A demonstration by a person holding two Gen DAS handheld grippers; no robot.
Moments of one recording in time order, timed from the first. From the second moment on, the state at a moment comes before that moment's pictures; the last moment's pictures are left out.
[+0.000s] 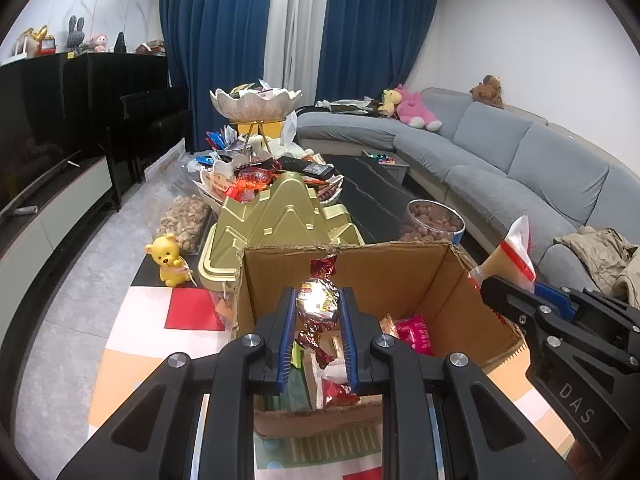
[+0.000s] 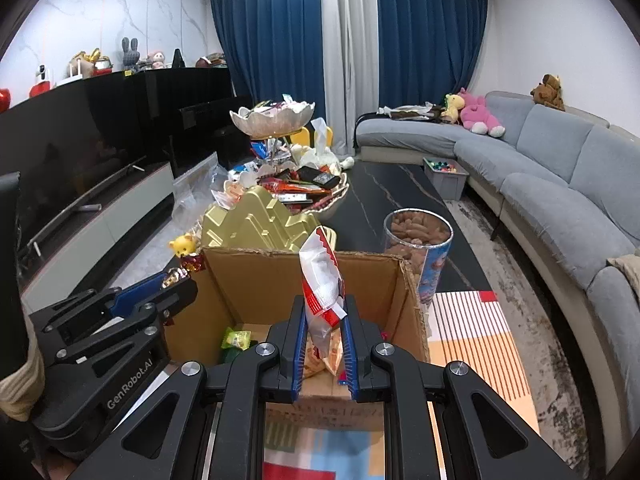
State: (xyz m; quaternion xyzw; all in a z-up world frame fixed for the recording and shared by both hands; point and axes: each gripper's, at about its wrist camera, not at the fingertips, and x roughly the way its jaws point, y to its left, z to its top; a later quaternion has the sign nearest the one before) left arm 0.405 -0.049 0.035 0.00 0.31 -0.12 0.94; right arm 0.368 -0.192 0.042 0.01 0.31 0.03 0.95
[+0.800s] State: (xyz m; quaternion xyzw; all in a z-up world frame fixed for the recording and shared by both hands) left arm 0.394 -0.040 0.037 0.00 0.30 -0.09 0.95; right arm 0.366 -0.200 0.049 0.01 0.29 0.01 0.96
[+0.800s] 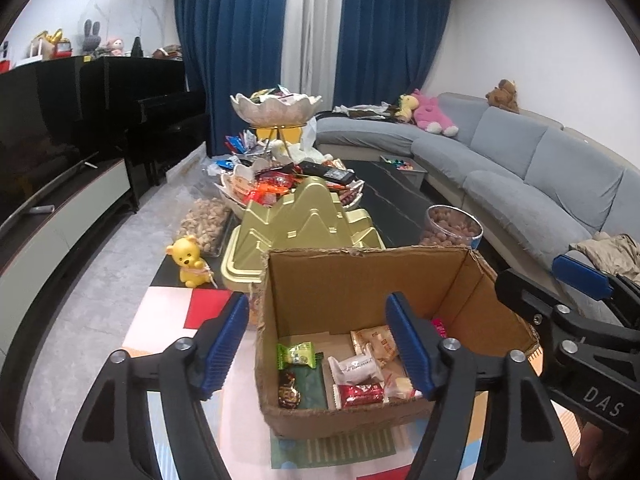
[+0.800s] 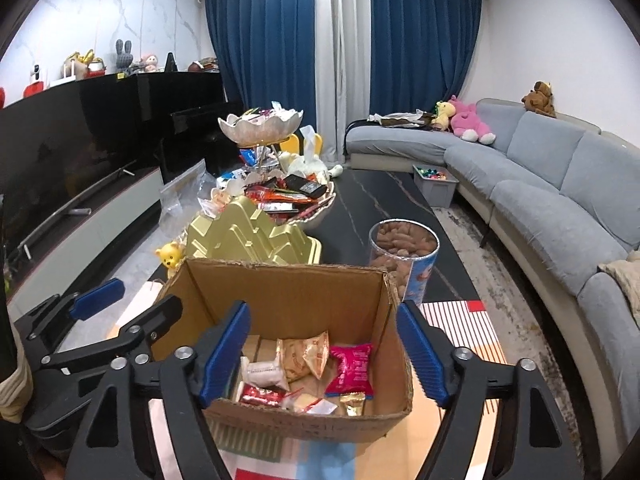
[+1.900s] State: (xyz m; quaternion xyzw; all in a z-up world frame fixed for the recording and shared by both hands) left arm 0.261 -0.013 0.082 0.01 0.24 -0.03 0.97; right arm 0.250 -0.195 0.093 0.00 0.25 -0.01 0.97
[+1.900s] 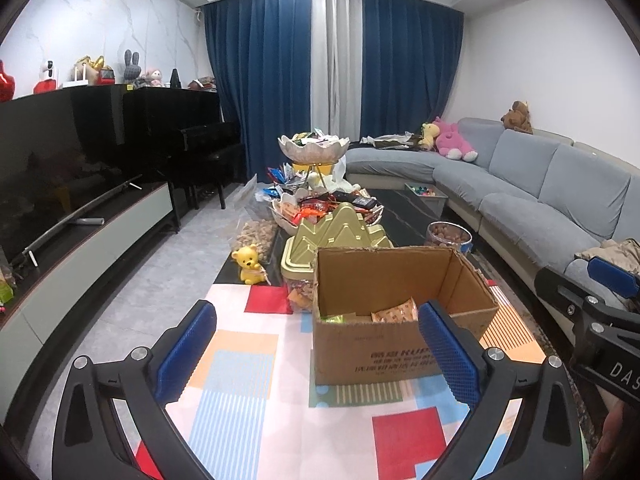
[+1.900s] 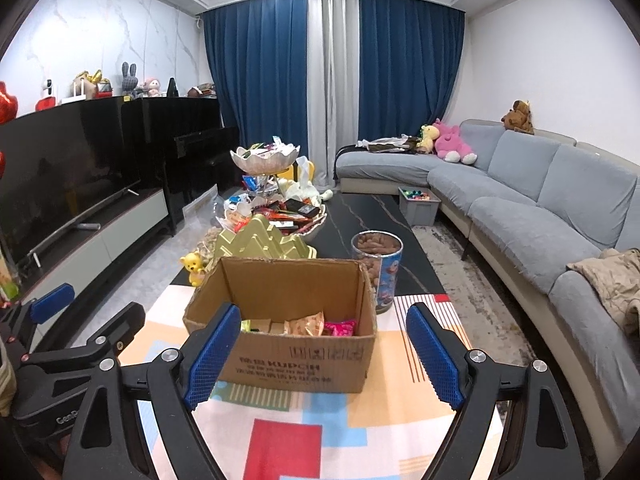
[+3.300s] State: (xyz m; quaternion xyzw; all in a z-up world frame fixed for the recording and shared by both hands) left arm 0.113 0.001 0.029 0.02 0.25 0.00 0.97; right arm 0.104 -0.192 0.039 -0.01 0.24 -0.02 0.97
